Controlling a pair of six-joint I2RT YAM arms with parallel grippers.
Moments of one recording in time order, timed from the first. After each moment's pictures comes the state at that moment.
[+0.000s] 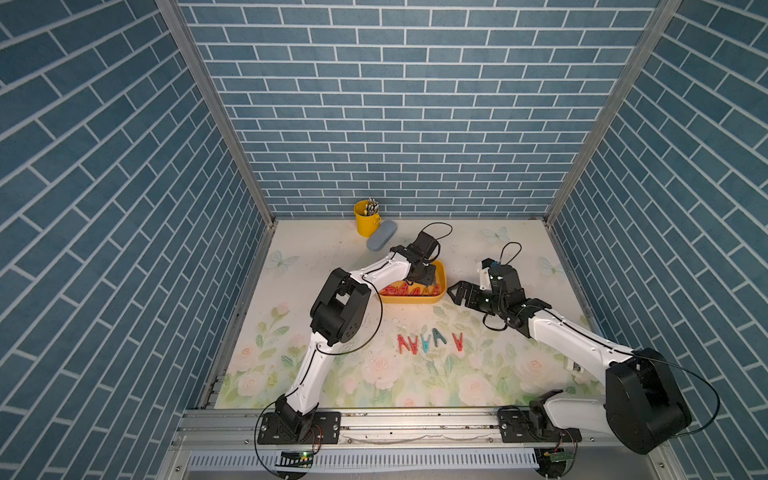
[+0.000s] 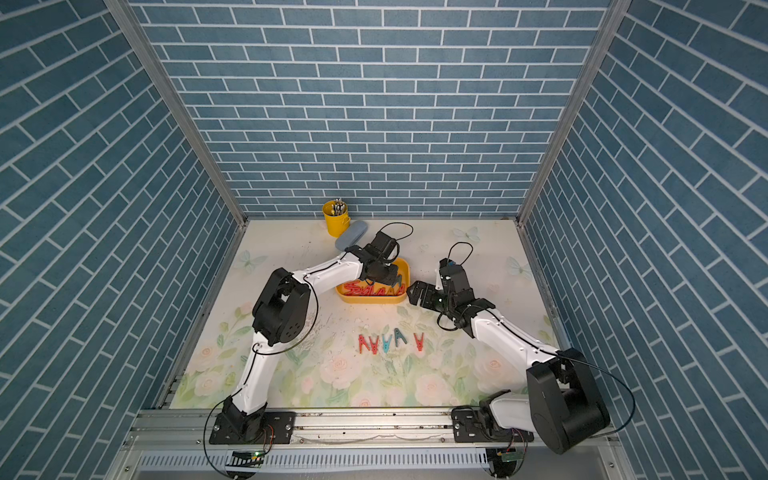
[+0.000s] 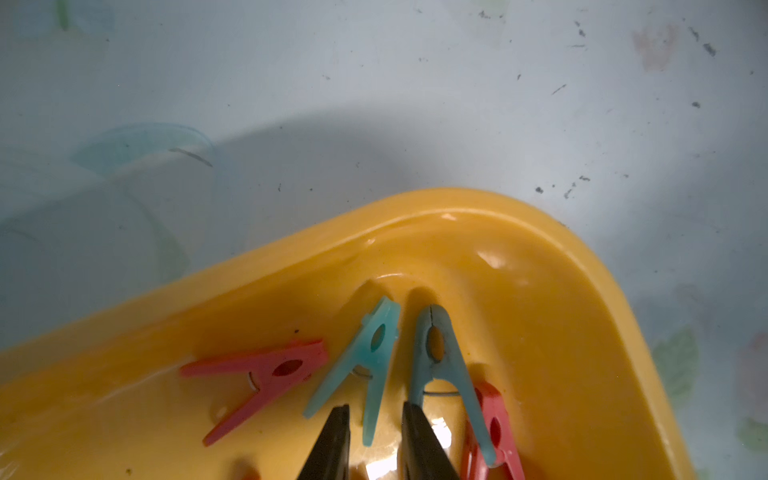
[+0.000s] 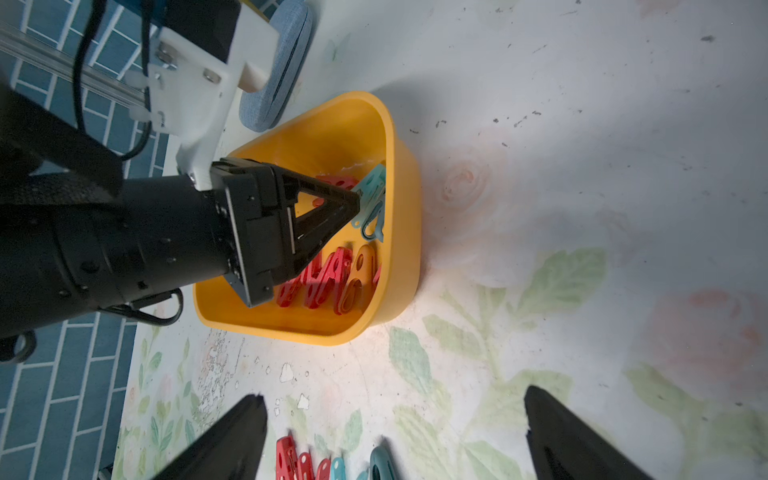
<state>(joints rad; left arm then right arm) -0.67 2.28 1.83 -0.59 -0.02 -0.30 0.46 1.30 0.71 -0.13 -0.22 0.63</state>
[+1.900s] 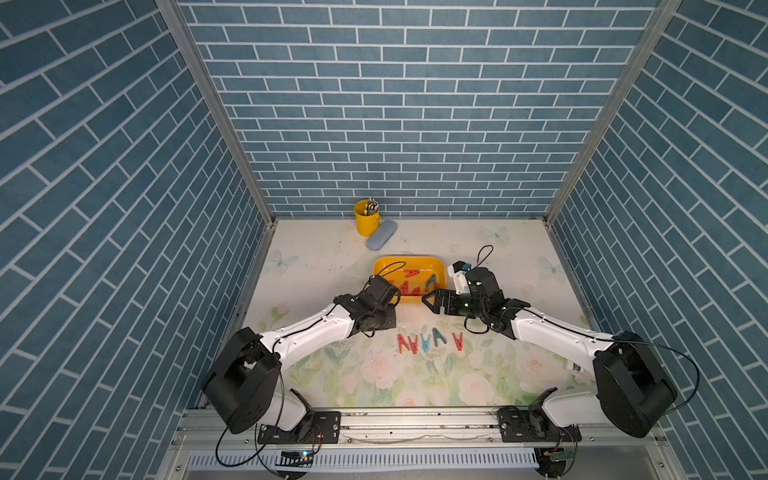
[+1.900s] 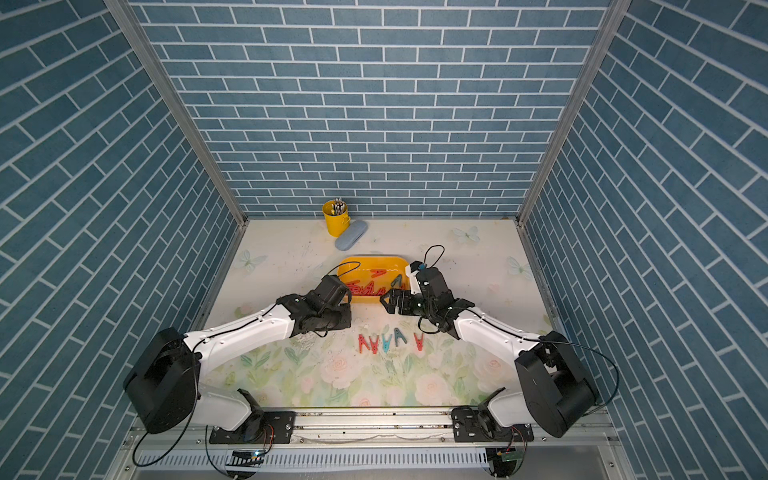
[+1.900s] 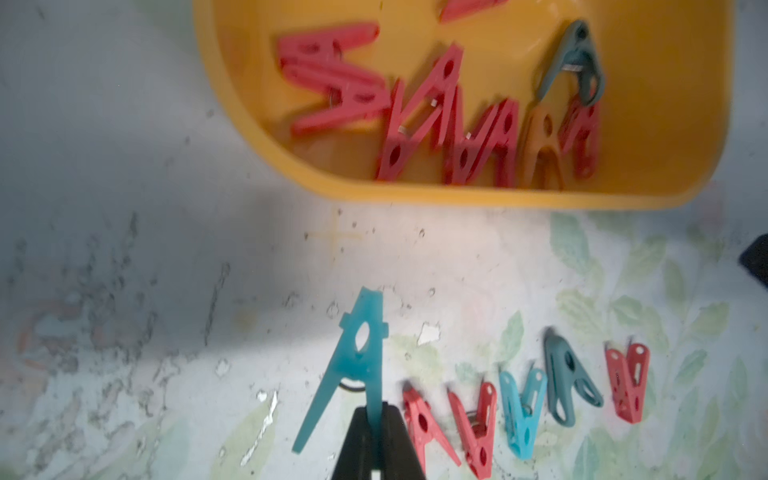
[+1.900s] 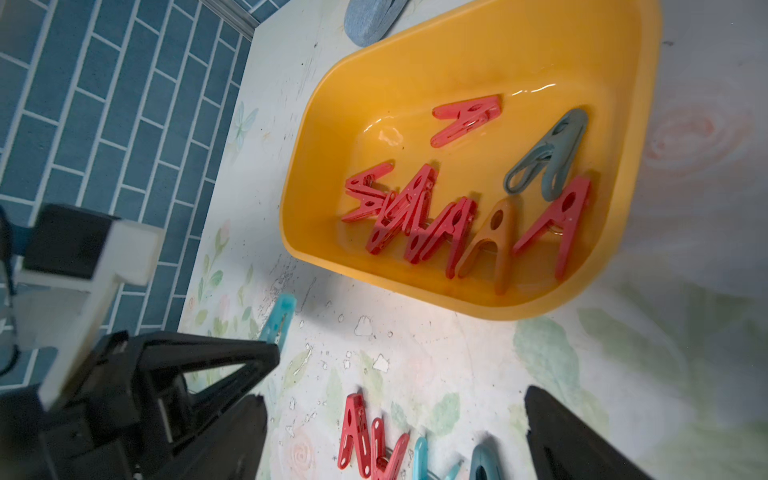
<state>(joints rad) -0.74 1.43 0.84 -0.48 -0.06 -0.76 0.65 1.39 0.75 -0.02 -0.30 0.62</state>
